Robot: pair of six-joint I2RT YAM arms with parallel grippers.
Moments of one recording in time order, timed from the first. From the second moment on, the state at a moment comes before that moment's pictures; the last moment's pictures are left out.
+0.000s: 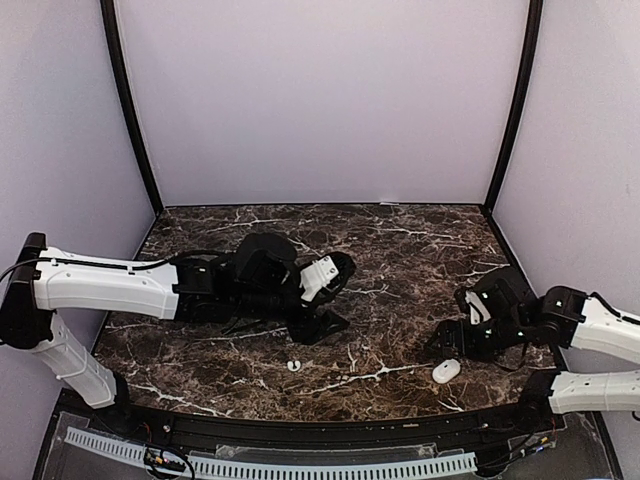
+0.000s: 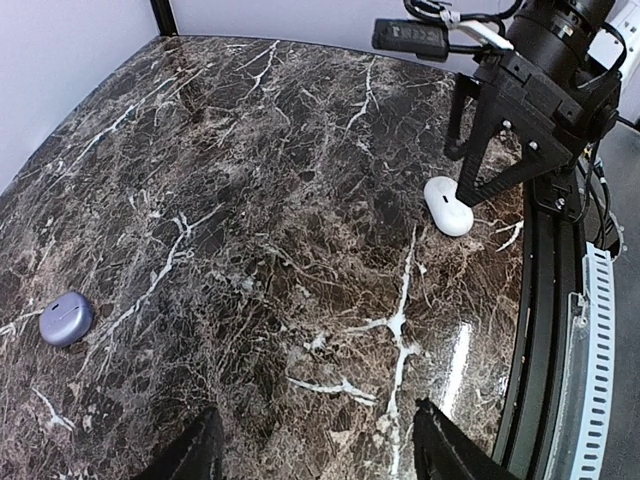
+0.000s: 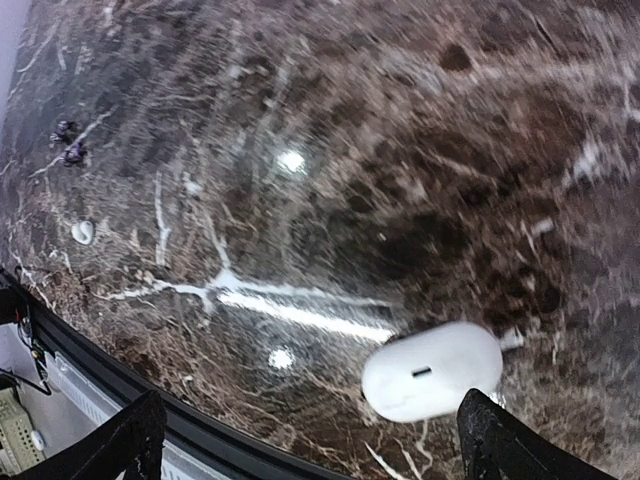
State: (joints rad) left arm -1.13 1.53 1.07 -0.15 0.04 0.04; right arm 0.80 0.81 0.56 -0.71 -0.09 0.76
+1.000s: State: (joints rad) left arm -1.11 1.45 0.98 -0.07 -0.05 0.01; right arm 0.81 1.31 0.71 -0.49 -0.08 0.60
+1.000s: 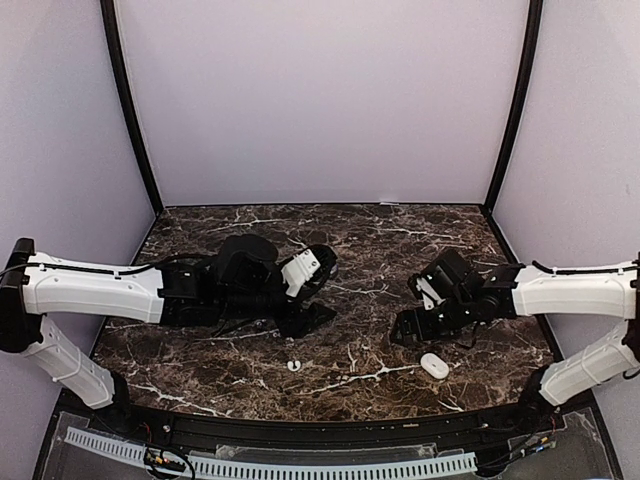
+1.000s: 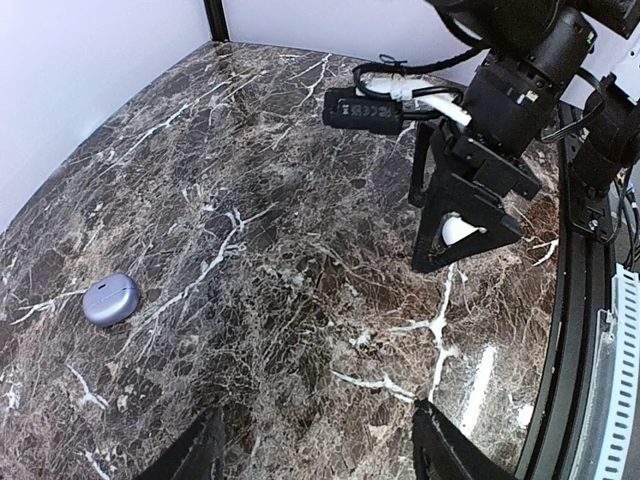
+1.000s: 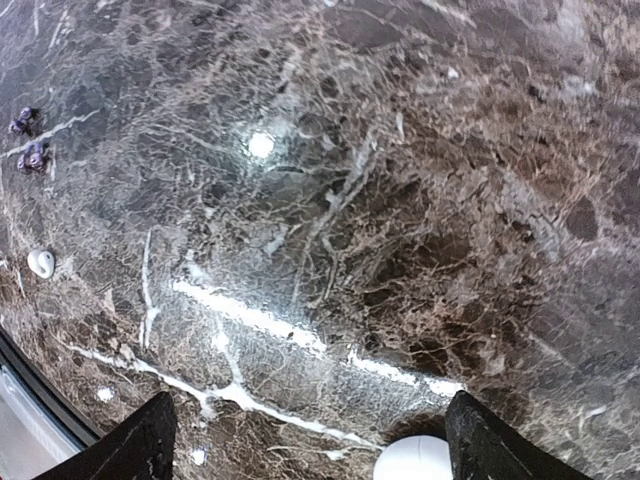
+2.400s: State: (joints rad) left arm -1.09 1.35 0.86 0.05 -0.07 -0.05; right arm 0.98 1.27 0.65 -0.55 0.14 0.66
